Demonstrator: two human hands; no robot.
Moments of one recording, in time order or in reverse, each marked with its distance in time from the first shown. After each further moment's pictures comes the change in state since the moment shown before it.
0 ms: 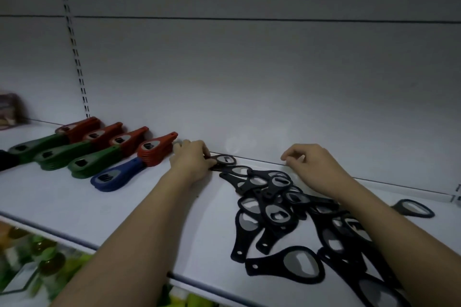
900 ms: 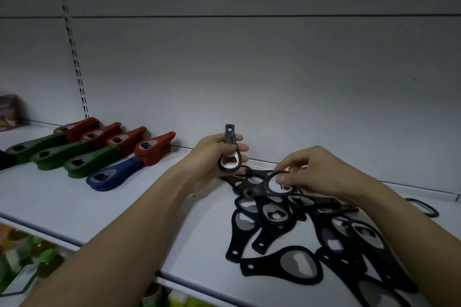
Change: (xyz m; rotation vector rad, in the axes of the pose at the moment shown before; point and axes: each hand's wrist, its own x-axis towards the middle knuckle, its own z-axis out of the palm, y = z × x) left_hand -0.037 0.039 -0.009 -1.239 -0.440 0.004; right_hand -0.021 -0.015 -0.015 0.224 -0.259 0.065
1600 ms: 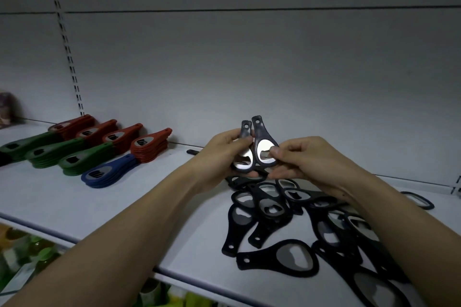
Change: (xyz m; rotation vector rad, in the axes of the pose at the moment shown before) left_hand -0.009 -0.005 0.025 0.105 -0.172 0.108; right_hand -0.007 -0.020 0.010 0.623 0.021 0.099
